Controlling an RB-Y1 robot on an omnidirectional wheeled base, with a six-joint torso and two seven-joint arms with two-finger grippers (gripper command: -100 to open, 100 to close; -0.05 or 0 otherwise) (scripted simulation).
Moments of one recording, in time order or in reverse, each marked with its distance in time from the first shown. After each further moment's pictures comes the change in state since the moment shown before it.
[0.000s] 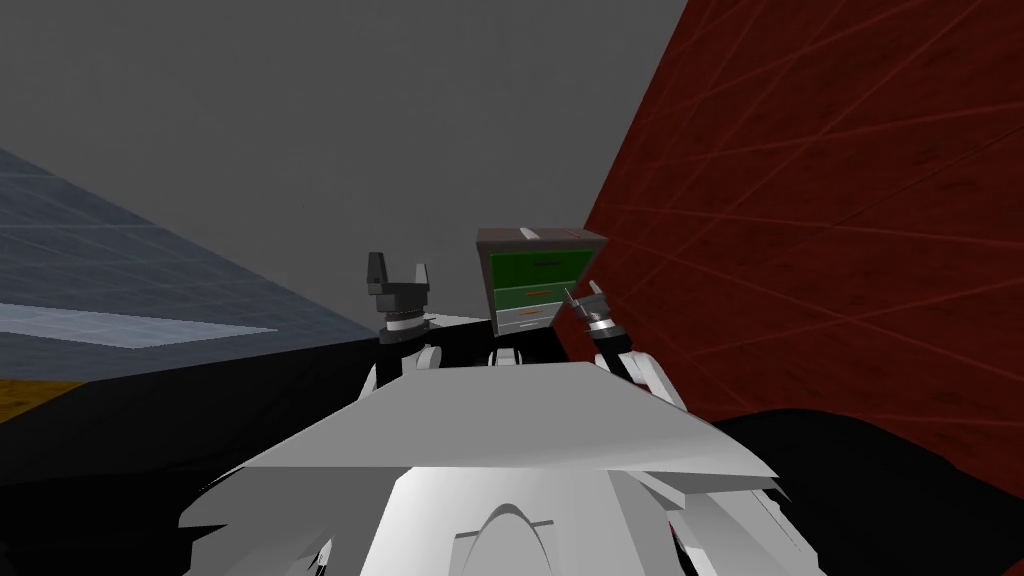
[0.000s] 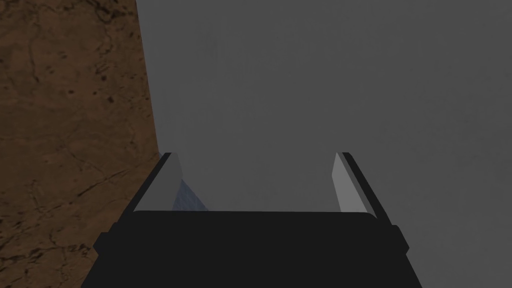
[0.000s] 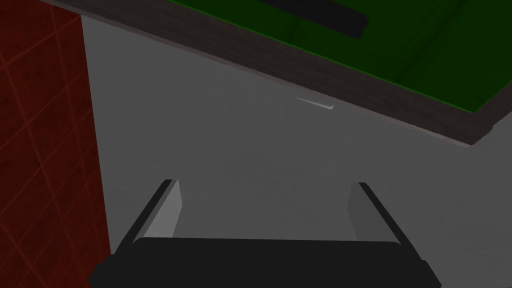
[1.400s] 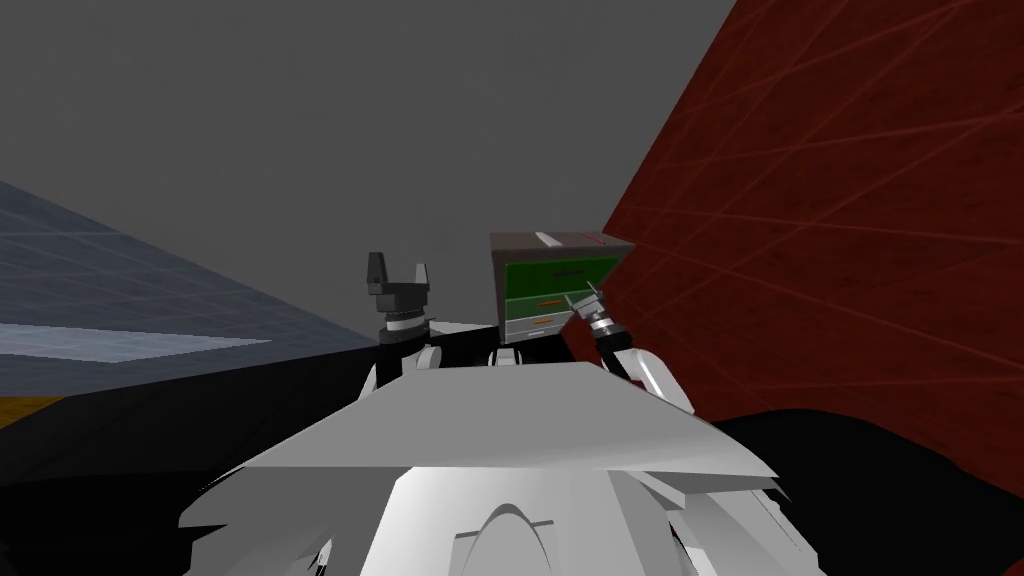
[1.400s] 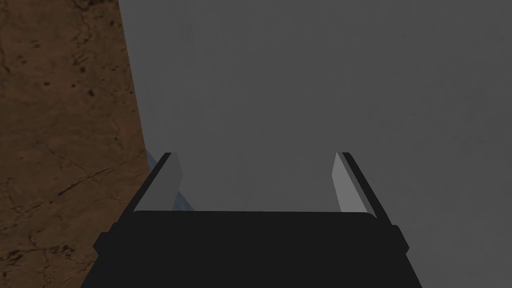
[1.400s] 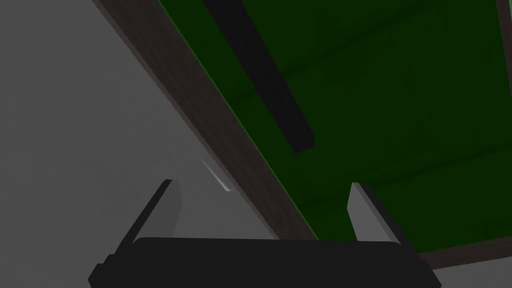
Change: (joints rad) left arm 0.000 0.000 0.000 0.000 0.000 0.000 0.000; right arm -0.016 -0.059 -0.026 0.045 0.307 0.053 0.358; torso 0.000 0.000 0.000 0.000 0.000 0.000
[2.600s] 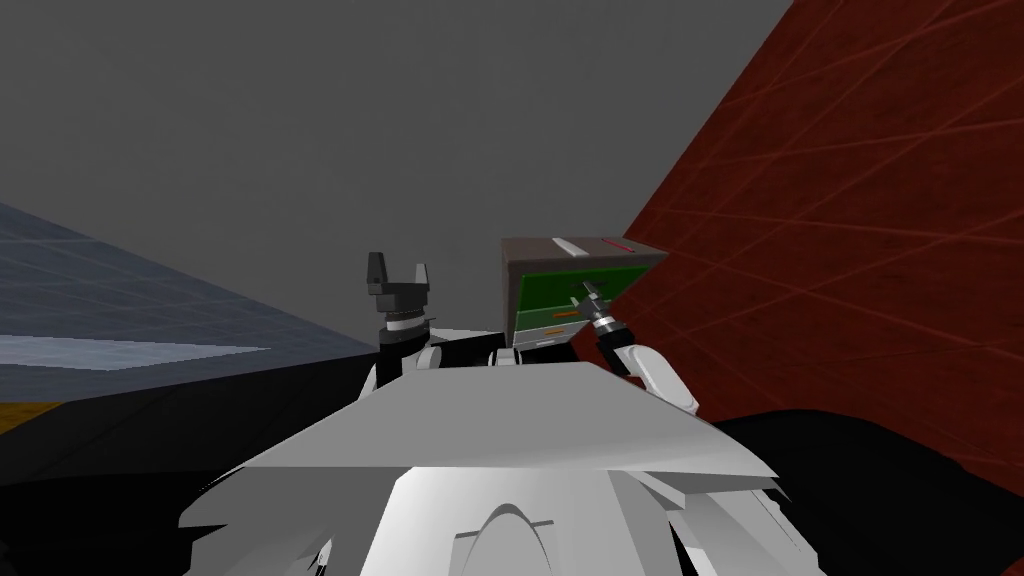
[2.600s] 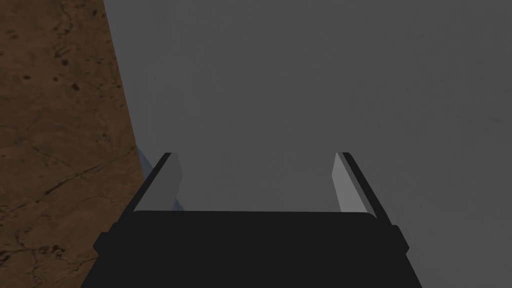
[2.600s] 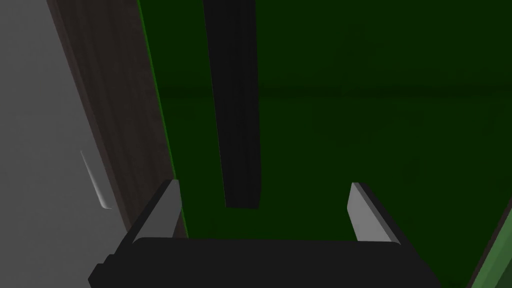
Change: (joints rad) left arm 0.000 0.000 0.000 0.000 0.000 0.000 0.000; right arm -0.020 -0.082 -0.012 0.038 0.188 0.044 0.253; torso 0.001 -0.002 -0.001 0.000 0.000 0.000
